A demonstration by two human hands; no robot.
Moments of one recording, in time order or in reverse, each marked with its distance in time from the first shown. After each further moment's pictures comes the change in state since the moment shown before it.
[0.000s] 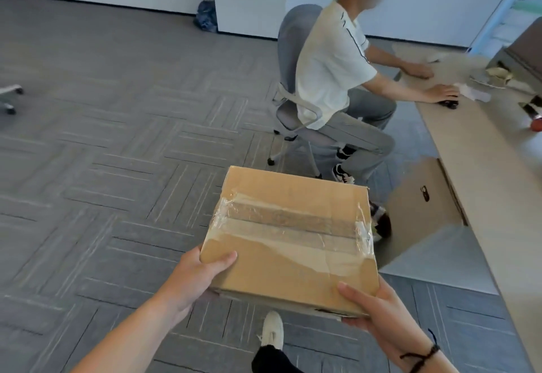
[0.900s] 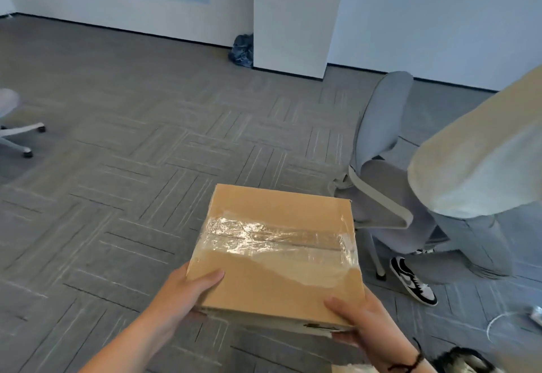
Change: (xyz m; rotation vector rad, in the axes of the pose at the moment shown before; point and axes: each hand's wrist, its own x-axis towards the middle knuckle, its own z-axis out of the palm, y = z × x) left_hand 0.431 0.307 -0.282 -0.051 0.116 0.001; right_hand 0.462 -0.290 0.326 -0.129 -0.157 -0.008
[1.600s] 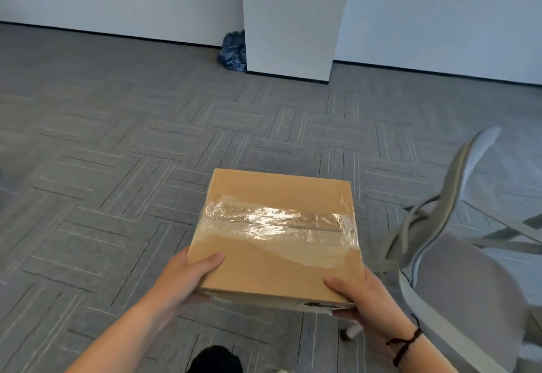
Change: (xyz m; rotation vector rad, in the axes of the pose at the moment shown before) left_hand 0.454 0.336 -0.002 0.050 -0.009 0.016; right_hand 0.464 -0.316 0.017 0.011 0.051 -0.059
